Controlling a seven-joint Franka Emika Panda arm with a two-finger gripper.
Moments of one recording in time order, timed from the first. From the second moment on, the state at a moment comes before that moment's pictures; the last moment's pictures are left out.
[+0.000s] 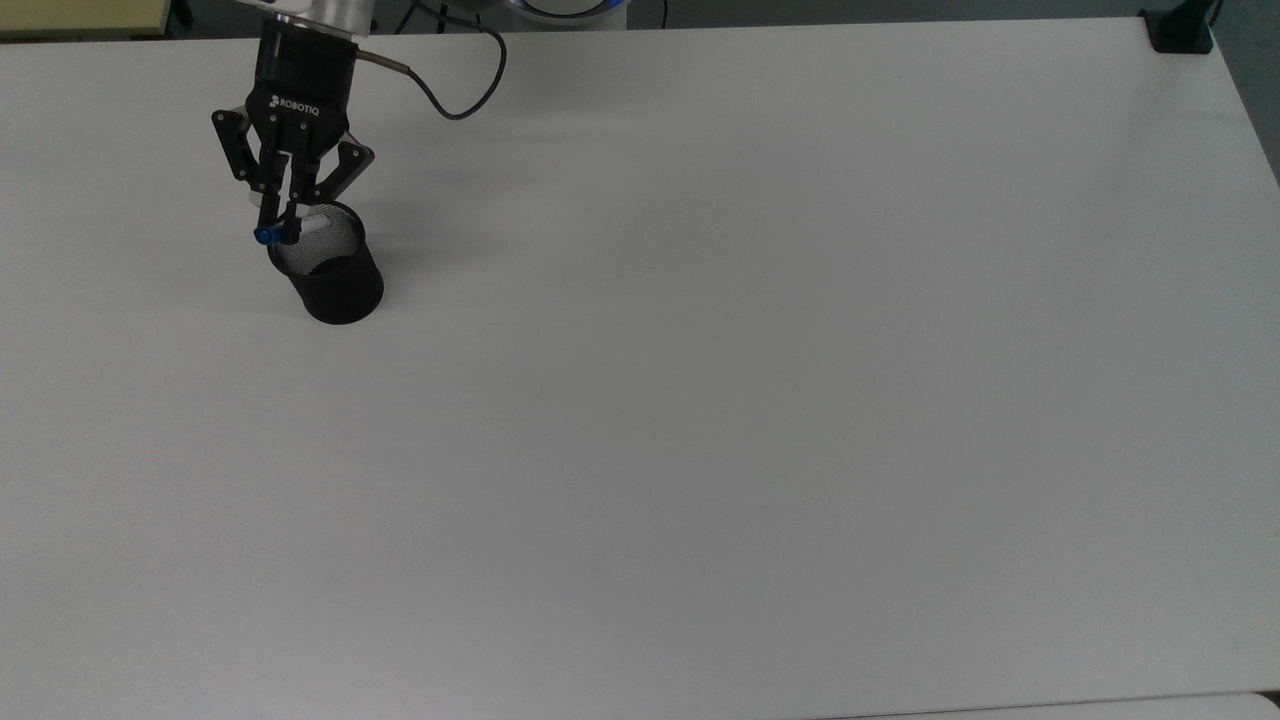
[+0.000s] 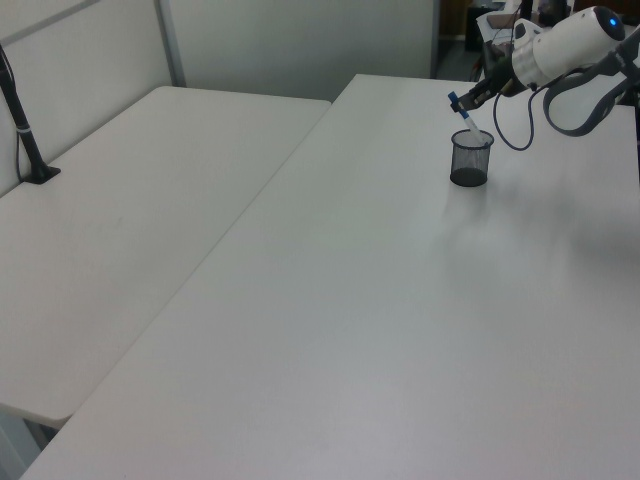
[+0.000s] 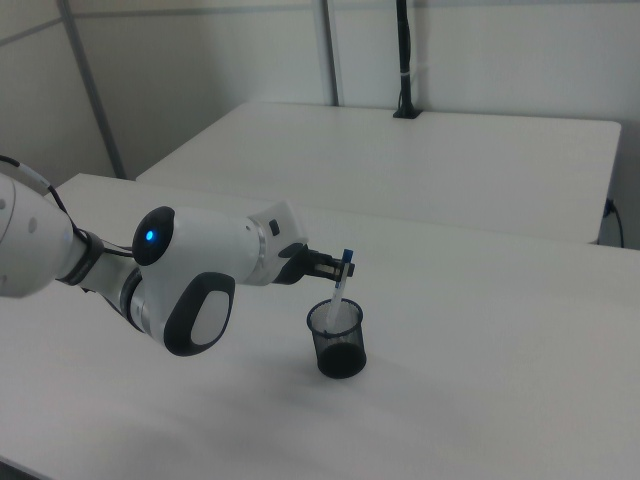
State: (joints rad) arm -0.35 0.03 0.05 -2.45 -0.07 3.41 -0.09
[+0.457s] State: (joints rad) arm -0.35 0.07 0.05 -2.44 -0.07 3.45 -0.09
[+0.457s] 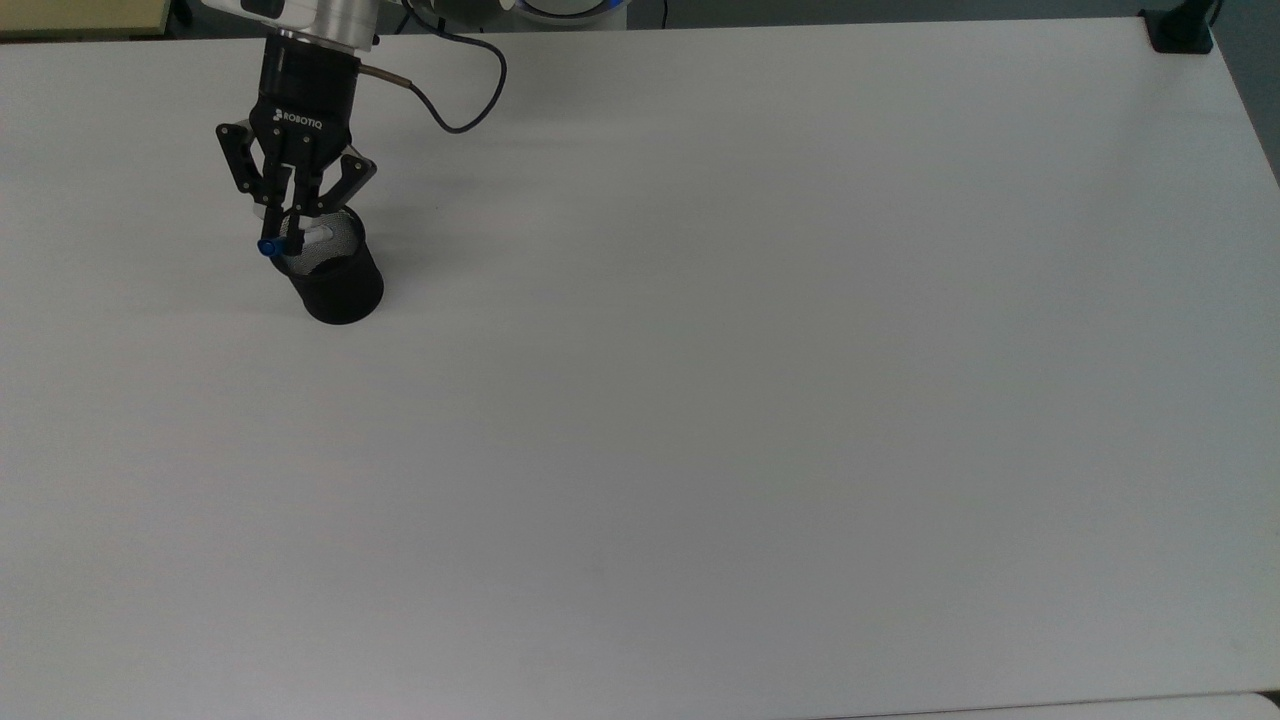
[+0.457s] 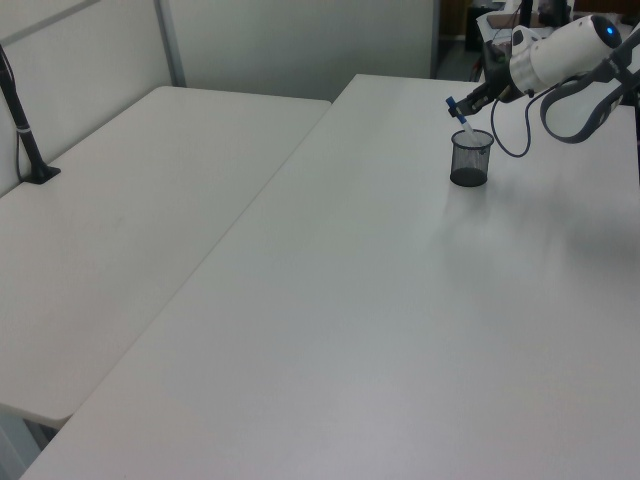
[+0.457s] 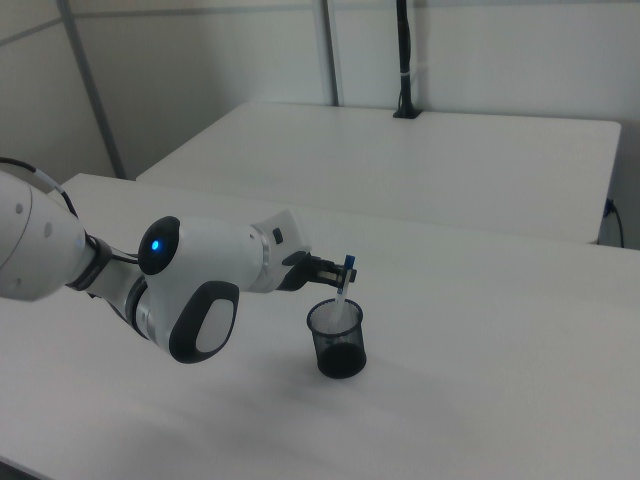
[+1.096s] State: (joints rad) arm -0.36 0.10 0.05 -2.44 -0.07 3.45 -0.10
